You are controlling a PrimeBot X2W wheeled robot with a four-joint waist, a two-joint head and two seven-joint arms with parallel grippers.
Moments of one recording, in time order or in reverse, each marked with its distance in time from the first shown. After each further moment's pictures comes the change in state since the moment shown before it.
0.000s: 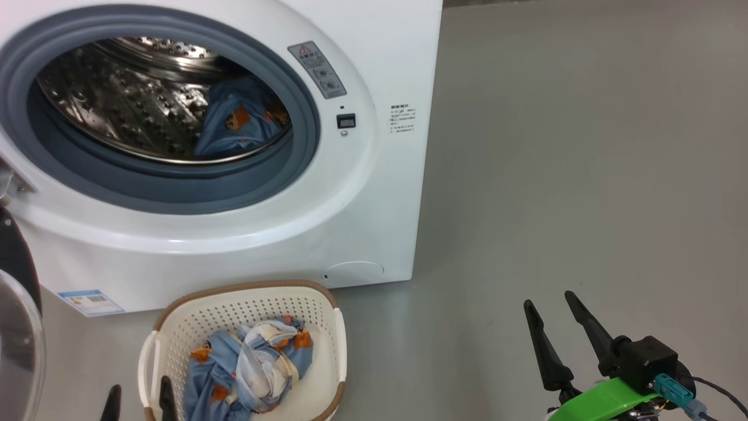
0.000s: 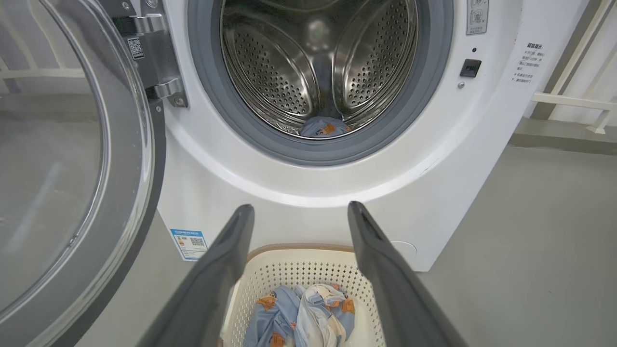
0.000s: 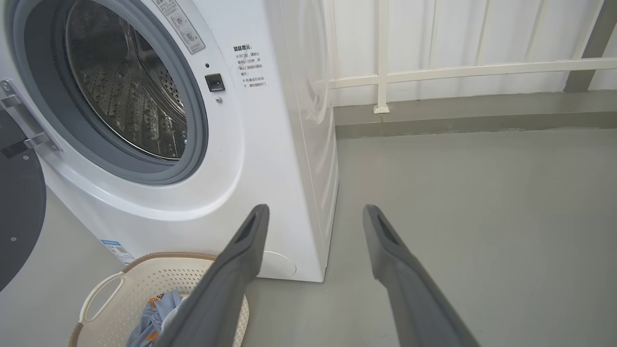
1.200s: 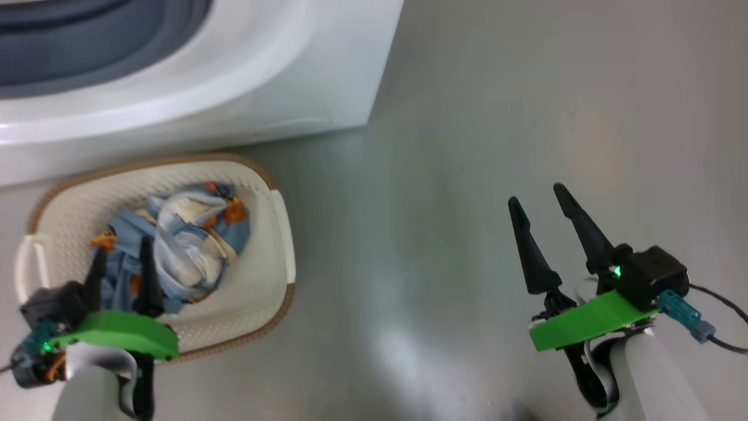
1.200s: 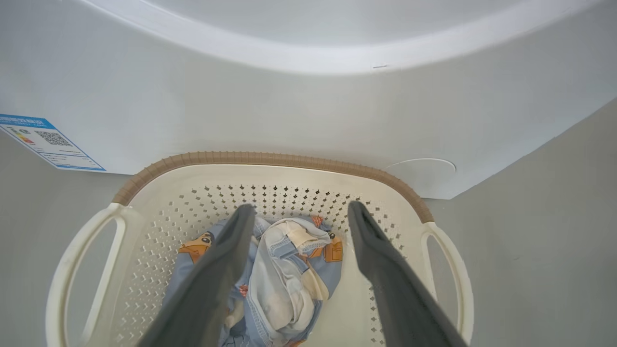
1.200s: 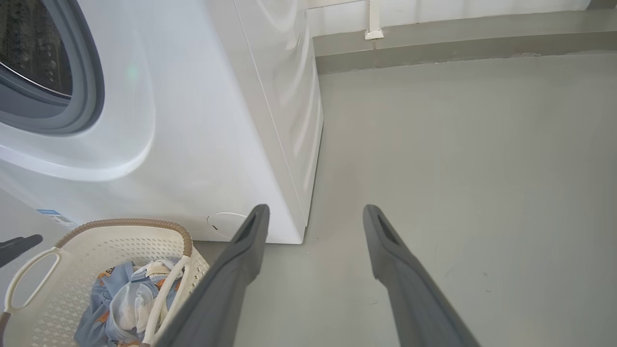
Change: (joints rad) left arm -0.638 0.032 0.069 0.605 -0.034 -0.137 0.000; right arm -0.235 -0.002 0.038 -0.061 0.008 0.000 0.000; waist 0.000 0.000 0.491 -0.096
